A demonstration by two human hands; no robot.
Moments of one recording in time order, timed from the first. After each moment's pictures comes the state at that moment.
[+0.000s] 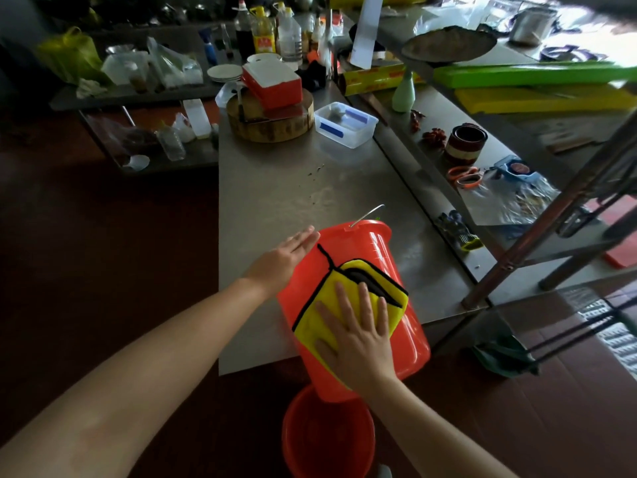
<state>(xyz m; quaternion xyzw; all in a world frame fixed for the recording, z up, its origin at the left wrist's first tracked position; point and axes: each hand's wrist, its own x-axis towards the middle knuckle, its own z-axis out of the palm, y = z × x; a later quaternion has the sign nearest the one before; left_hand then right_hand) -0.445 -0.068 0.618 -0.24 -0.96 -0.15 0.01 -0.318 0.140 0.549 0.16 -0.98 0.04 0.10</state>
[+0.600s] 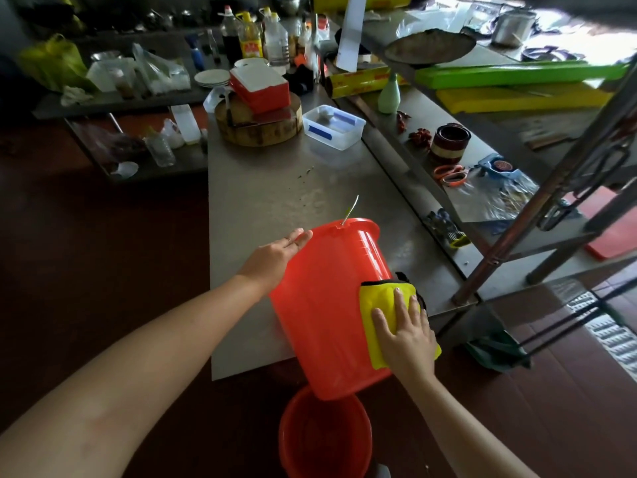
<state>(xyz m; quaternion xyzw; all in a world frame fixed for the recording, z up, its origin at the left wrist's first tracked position) -0.443 -0.056 0.629 -0.19 -0.97 -0.13 0.00 -0.319 0.218 0.559 -0.16 -0.94 0.30 -0.06</state>
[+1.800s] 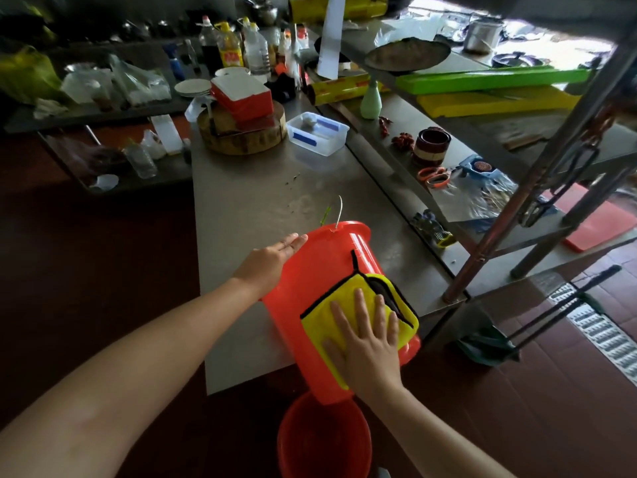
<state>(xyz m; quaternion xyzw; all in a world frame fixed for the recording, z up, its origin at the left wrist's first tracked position) -0.458 -0.057 0.630 -0.20 -0.97 -0.11 -0.02 -0.300 0.165 0.550 0.05 -0.99 0.12 0.06</state>
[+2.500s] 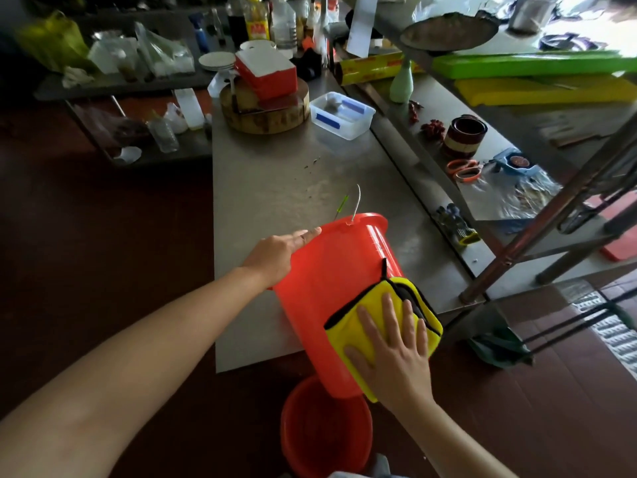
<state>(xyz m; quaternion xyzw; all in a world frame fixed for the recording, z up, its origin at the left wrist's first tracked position) -0.461 -0.067 0.626 -0.19 -0.97 -0.15 -0.02 -0.289 0.198 0.534 0.05 -0.99 0.08 0.09</state>
